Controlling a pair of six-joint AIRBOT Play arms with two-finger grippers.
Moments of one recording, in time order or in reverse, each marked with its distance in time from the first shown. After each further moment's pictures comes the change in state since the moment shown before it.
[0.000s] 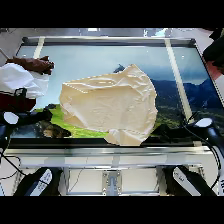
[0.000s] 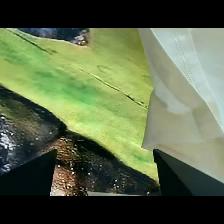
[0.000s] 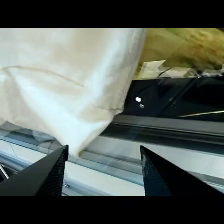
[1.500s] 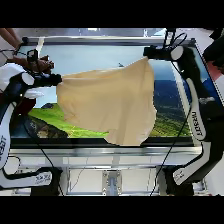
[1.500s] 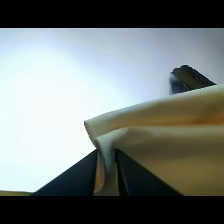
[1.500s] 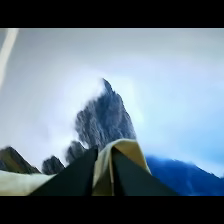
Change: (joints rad) left arm -0.226 -0.544 0.595 -0.047 0.214 -0.141; right arm 0.451 -0.810 1.444 -0.308 -0.601 0.174
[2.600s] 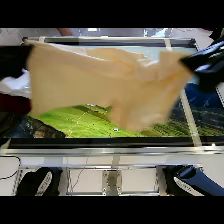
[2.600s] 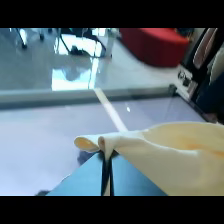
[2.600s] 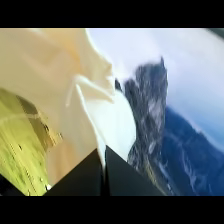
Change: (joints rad) left arm -0.010 0.802 0.053 -0.426 -0.244 0.243; right arm 0.363 0.856 0.075 -0.331 0.816 -0.019
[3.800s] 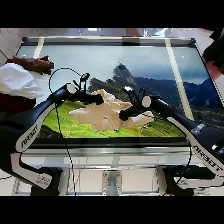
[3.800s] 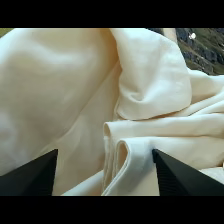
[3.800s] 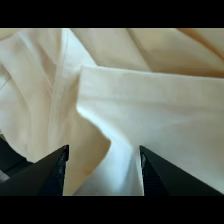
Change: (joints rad) left arm -0.347 -1.054 -0.069 0.052 0.107 -0.034; right arm -0.003 -0.539 -0.914 0.356 -0.620 -0.093
